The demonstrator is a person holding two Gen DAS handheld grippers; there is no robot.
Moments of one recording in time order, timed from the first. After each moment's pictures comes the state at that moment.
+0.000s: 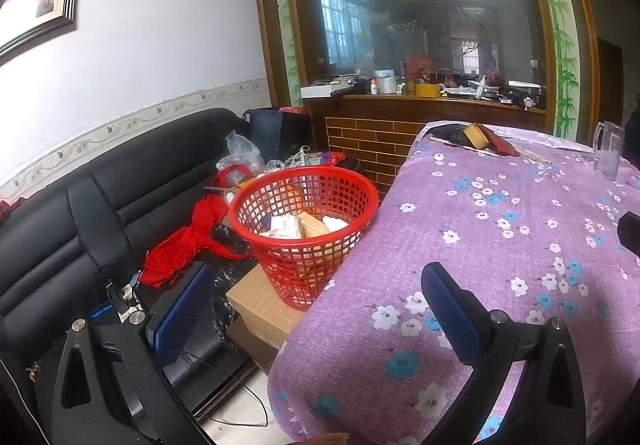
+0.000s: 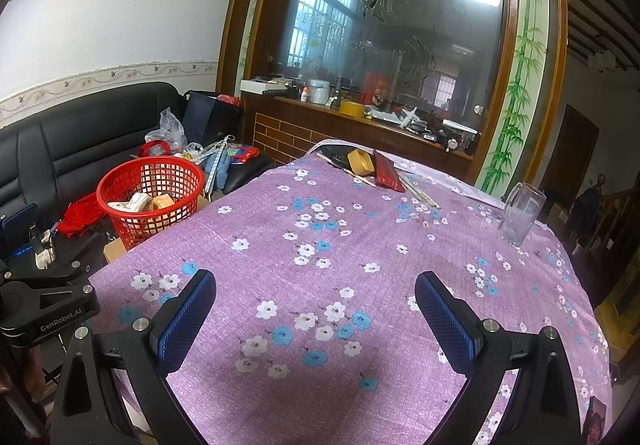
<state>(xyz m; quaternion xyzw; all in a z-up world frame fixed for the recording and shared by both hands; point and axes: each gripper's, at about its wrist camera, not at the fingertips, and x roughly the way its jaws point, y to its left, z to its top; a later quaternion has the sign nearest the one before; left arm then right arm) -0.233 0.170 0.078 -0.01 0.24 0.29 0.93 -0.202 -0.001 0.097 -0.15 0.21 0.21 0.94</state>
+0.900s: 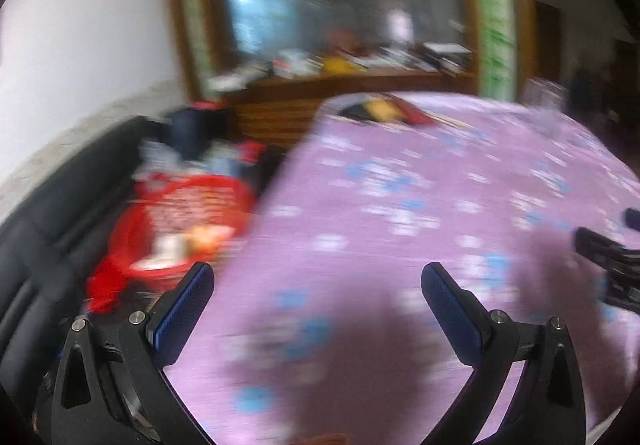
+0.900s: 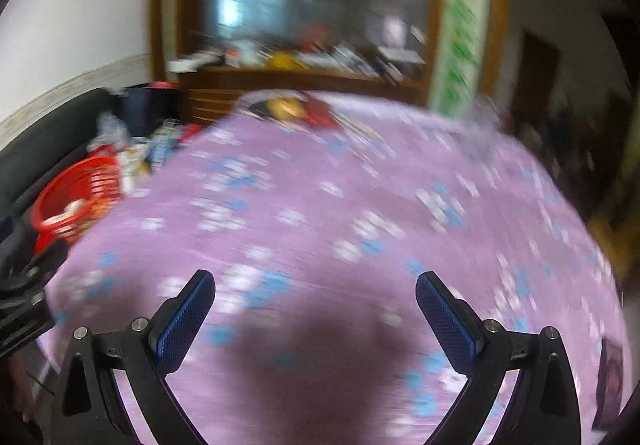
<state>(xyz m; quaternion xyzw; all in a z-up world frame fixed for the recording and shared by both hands) -0.135 0.080 0.080 0.02 0.32 0.12 0.94 -0.106 -0.115 0.055 -0.04 0.34 0.09 0.93</state>
